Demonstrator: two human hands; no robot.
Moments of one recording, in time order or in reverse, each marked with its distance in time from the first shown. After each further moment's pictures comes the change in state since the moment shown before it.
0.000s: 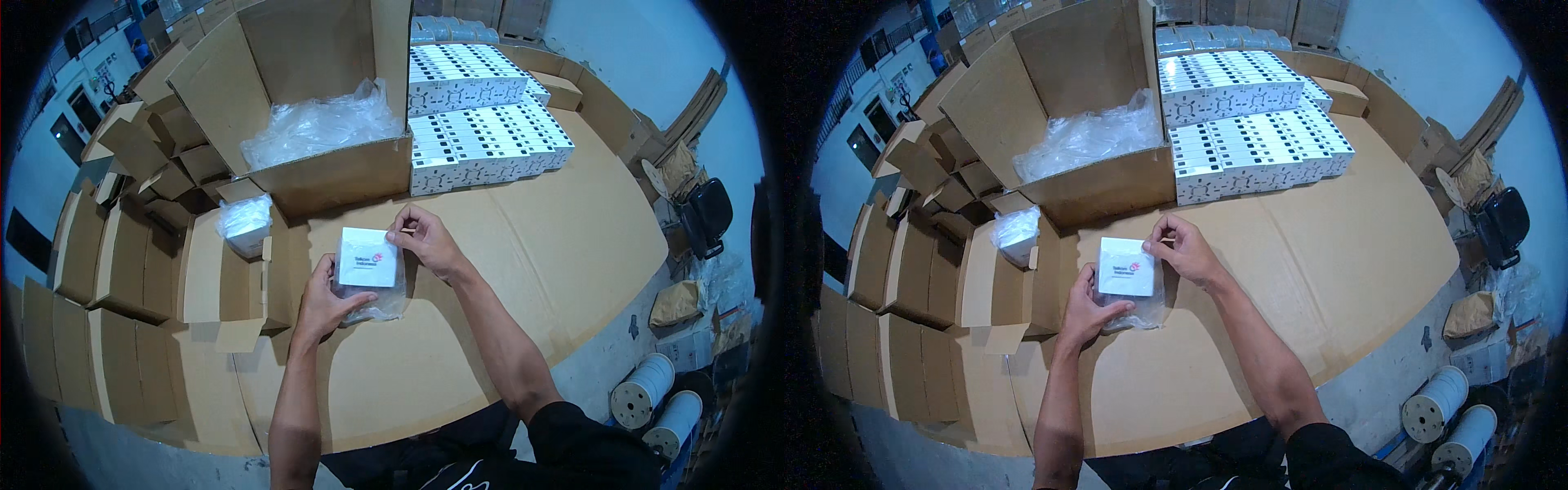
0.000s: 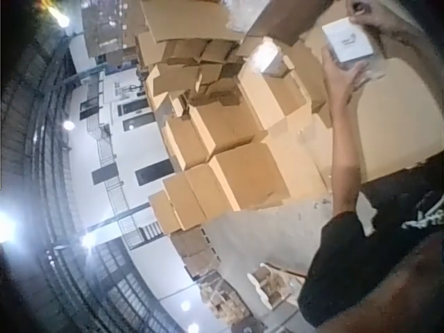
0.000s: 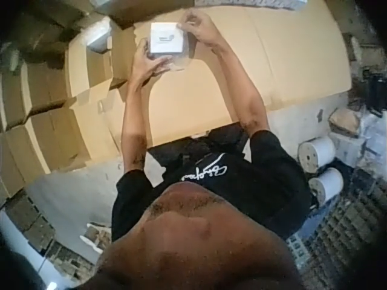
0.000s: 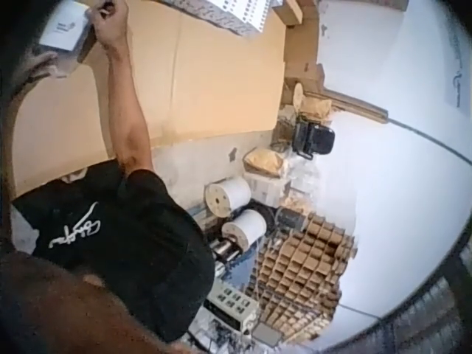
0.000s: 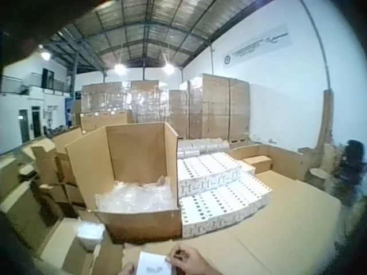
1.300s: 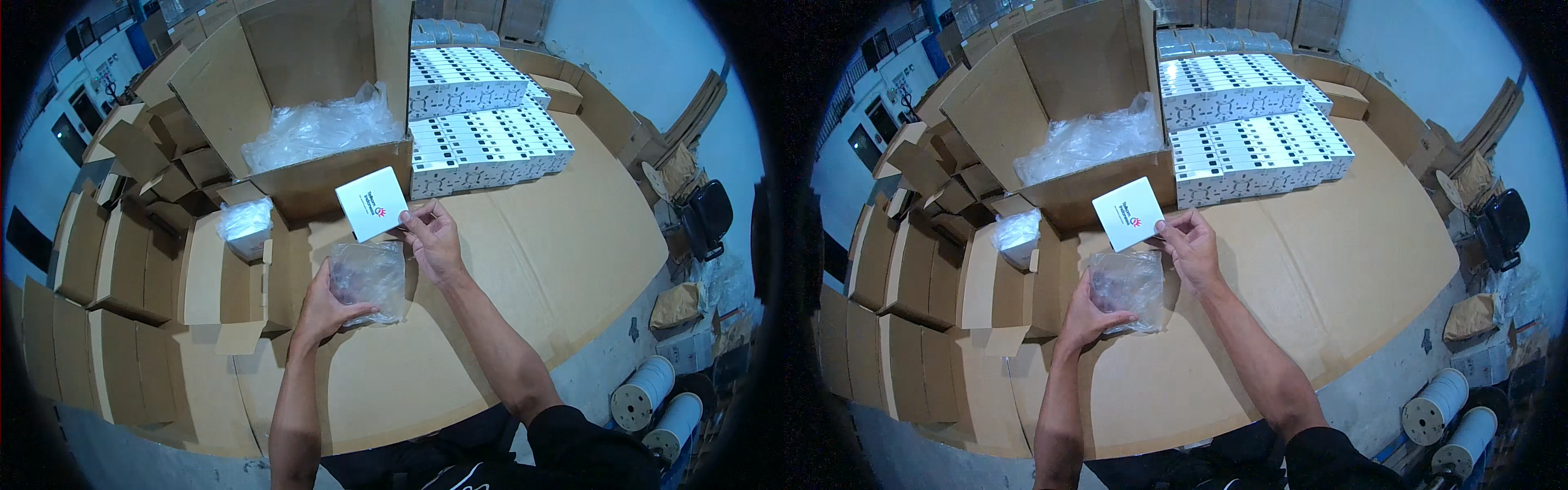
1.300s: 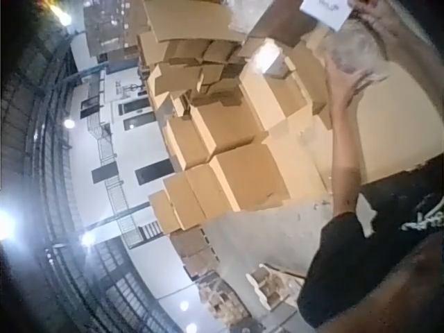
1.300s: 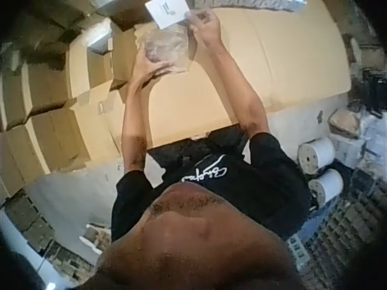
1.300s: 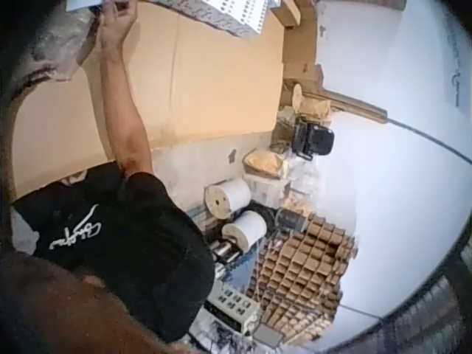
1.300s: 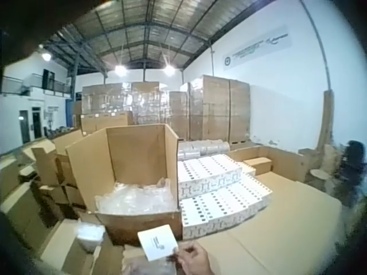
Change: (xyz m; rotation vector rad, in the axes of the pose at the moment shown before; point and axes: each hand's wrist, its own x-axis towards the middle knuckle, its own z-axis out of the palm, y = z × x) left_hand -0.002 0.022 0.003 -0.015 -0.023 -0.049; right_hand 0.002 0.004 0.009 0.535 0.255 -0.144
